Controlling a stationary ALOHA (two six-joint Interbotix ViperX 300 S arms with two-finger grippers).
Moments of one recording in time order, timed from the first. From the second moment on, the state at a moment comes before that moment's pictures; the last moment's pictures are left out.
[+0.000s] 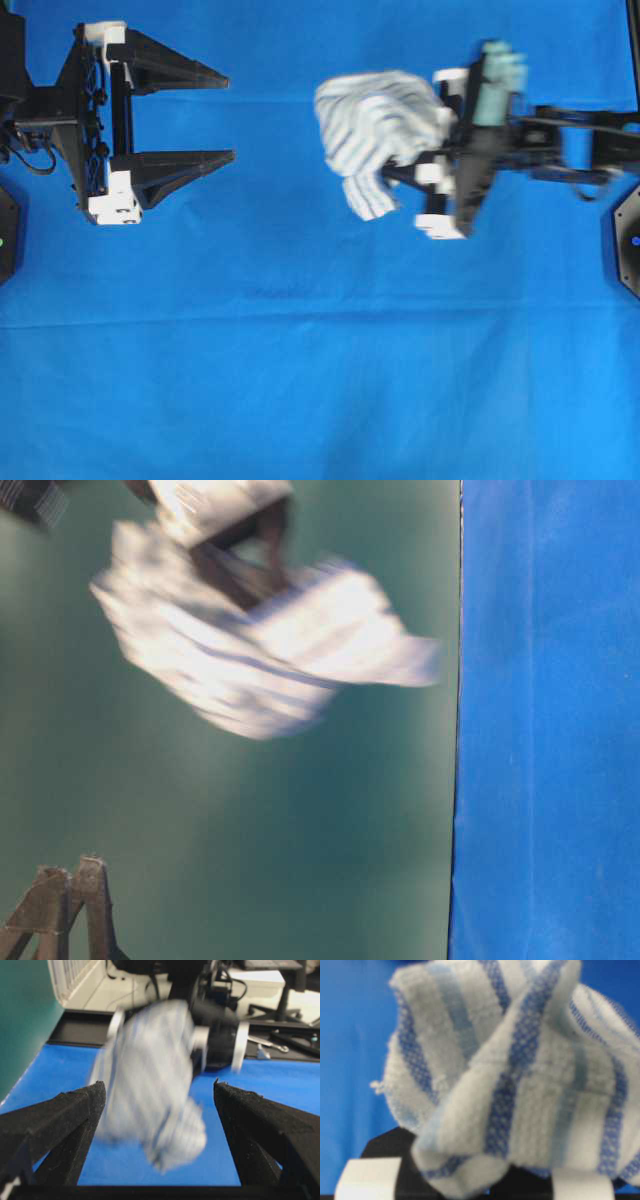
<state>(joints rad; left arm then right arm) 0.10 -0.56 0.87 -0.03 -0.39 0.03 -0.14 -0.25 0.76 0.03 -0.06 0.02</state>
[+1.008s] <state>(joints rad) 0.10 -0.55 0.87 -0.03 -0.39 0.03 -0.15 0.24 0.53 0.02 0.18 0.02</state>
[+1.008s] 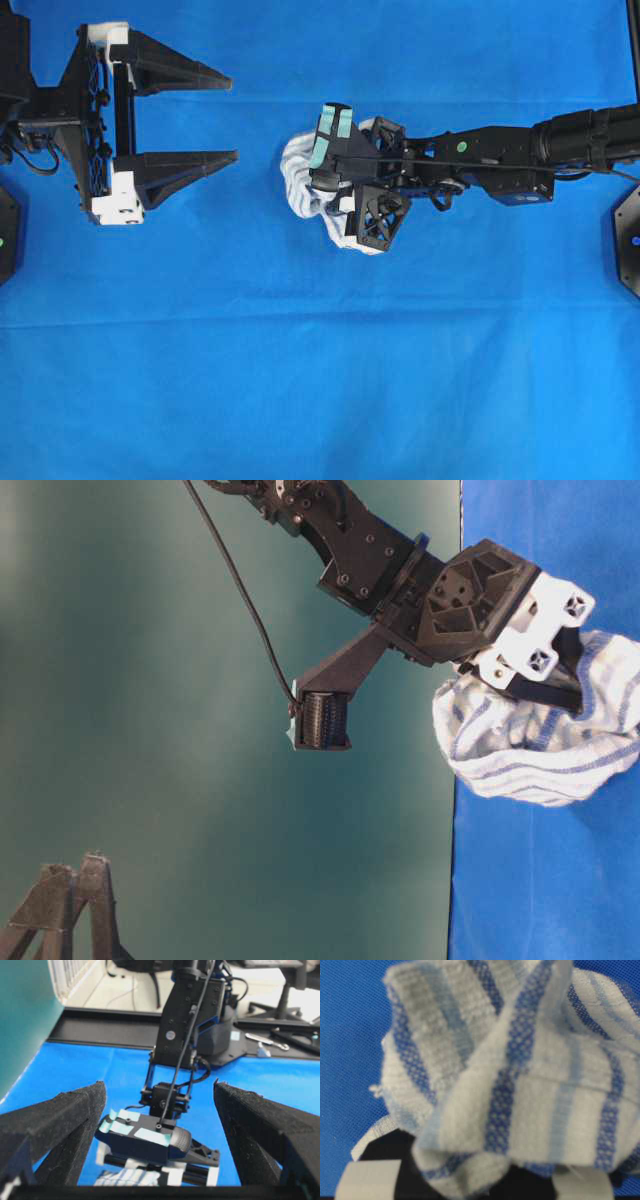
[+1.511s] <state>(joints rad) 0.10 -0.55 0.87 -0.03 -0.39 0.03 -0.15 0.00 0.57 0.02 0.20 0.02</state>
